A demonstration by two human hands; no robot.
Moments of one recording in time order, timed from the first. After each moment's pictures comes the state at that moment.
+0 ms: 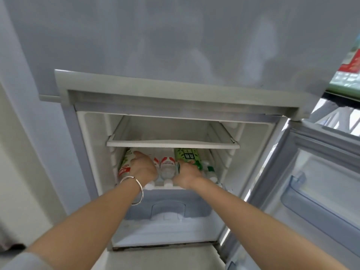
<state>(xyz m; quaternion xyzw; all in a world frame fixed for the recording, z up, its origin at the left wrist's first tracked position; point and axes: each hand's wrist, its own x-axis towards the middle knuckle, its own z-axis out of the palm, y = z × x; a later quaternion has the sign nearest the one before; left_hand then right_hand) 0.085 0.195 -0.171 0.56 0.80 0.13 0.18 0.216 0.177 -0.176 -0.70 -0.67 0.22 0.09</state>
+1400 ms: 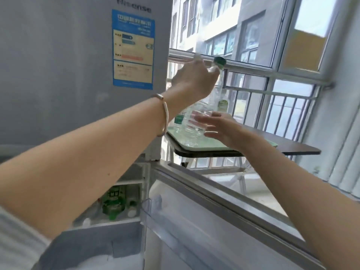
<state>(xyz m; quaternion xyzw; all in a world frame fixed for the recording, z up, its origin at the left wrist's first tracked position) 0.430 0.011 0.234 0.77 0.42 0.48 0.03 0.559 0.004 0.151 -0.48 -0.62 0.38 0.49</state>
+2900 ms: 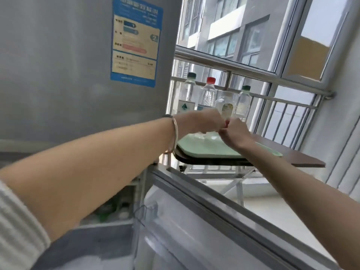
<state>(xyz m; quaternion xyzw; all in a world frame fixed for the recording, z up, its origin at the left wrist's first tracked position) 0.457 0.062 0.175 0.84 0.43 0.24 0.23 0.584 0.050 0.140 -0.70 -0.60 -0.08 0.37</state>
